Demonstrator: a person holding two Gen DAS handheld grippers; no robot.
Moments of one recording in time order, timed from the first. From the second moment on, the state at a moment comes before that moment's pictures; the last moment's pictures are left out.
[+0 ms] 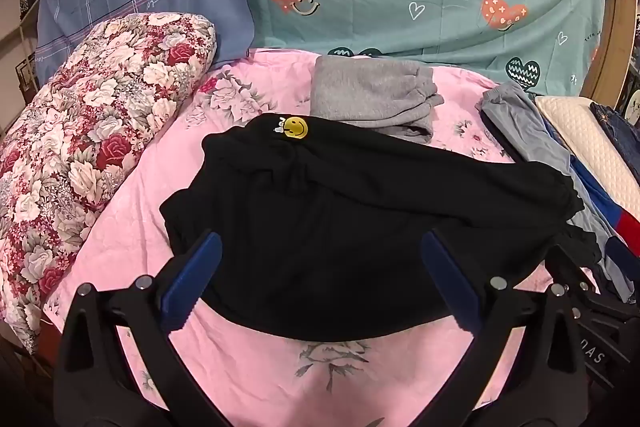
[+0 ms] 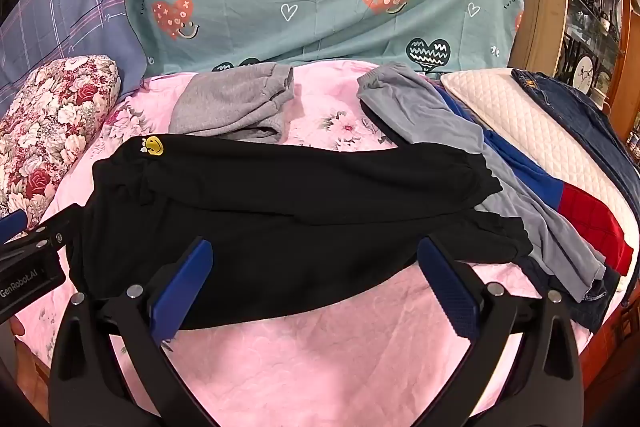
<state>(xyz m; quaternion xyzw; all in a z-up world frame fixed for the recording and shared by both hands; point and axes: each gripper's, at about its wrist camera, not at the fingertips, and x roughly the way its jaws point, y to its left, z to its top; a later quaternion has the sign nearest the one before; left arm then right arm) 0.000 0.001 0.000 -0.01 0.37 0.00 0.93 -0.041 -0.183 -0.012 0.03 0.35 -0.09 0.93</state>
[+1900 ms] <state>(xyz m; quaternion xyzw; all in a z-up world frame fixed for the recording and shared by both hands) -0.002 0.000 0.000 0.00 0.36 0.00 0.93 -0.044 -0.175 -0.012 0.03 0.35 -0.09 0.93</state>
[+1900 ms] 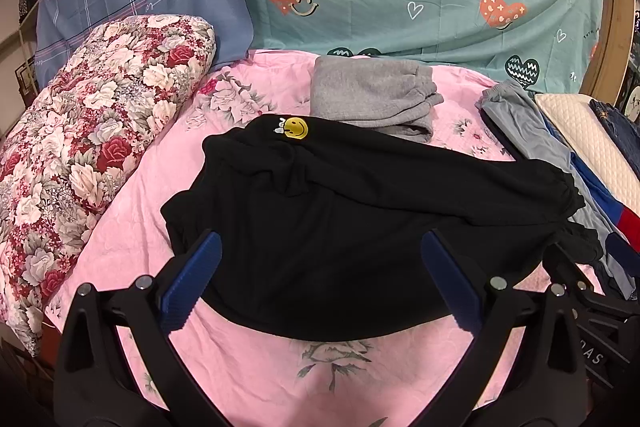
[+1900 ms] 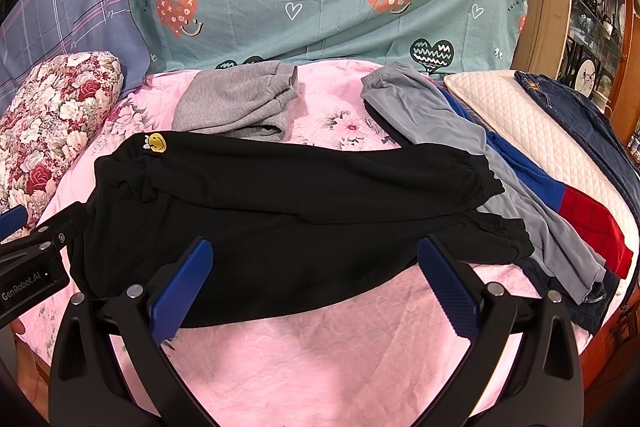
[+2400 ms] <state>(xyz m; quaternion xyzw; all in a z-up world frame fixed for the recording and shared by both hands) -0.003 0.001 -0.002 0.00 0.36 0.00 0.93 -0.045 -0.173 -0.013 0.03 0.35 -0.09 0.93</state>
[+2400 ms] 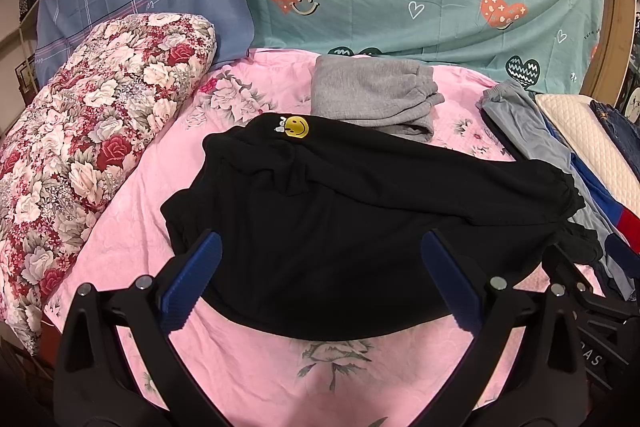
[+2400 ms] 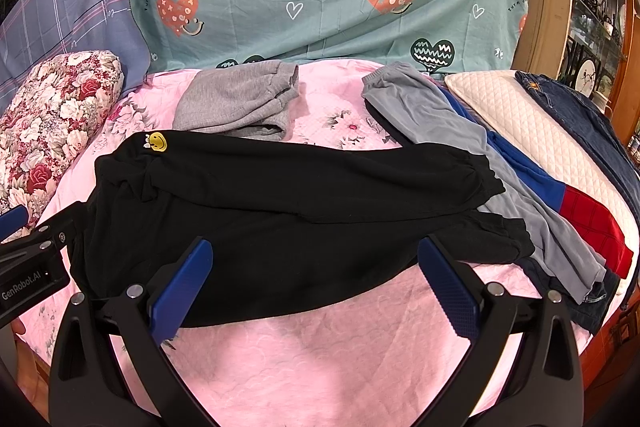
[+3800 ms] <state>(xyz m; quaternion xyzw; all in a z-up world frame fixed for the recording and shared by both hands) 0.123 0.245 -0.143 -0.35 0.54 -0.06 0.76 -0.044 -0.197 -0.049 0.07 0.39 -0.10 0.91</state>
